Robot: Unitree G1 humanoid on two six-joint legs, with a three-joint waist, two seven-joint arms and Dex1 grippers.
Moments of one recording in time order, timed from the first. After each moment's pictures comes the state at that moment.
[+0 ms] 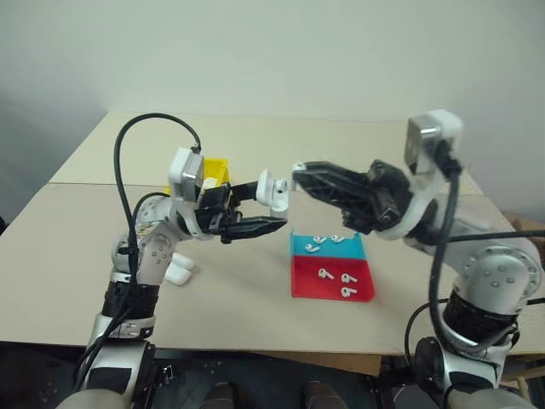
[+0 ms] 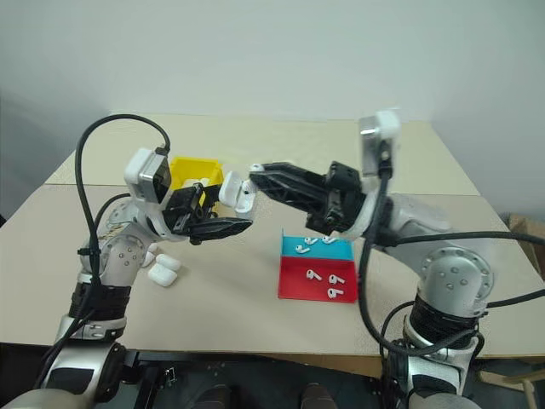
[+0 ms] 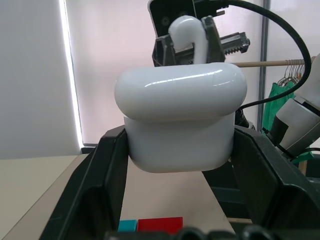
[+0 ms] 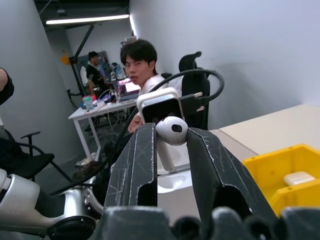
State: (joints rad) left arm -0.71 0.41 0.04 0.03 -0.75 0.37 -1.36; right arm -0.69 -0.34 -0.27 -0.52 1.12 1.09 0.59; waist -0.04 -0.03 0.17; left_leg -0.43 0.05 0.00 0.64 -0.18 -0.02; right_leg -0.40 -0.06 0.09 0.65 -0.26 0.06
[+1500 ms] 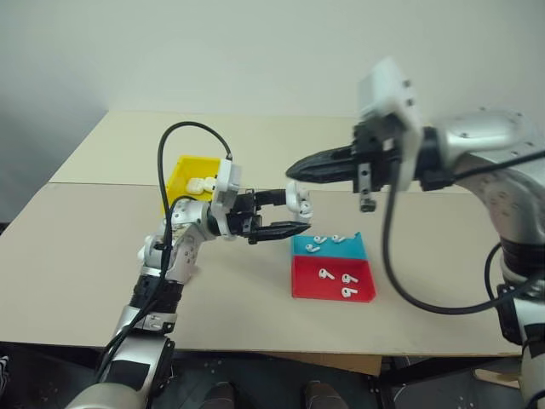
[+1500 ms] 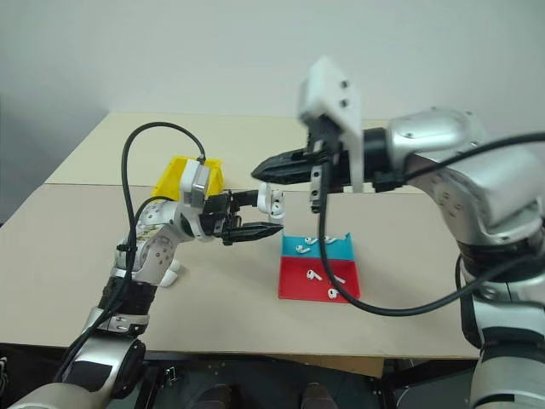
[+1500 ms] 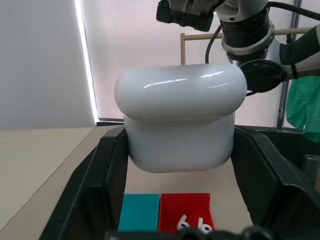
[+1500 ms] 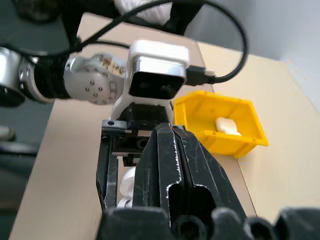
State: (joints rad) left arm -0.76 0.31 -0.05 0.17 -0.54 0.24 -1.30; right arm -1.16 -0.83 0.24 -0.28 0.66 0.82 1.04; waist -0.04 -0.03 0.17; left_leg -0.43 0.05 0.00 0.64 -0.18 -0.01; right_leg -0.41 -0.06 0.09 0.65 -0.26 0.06
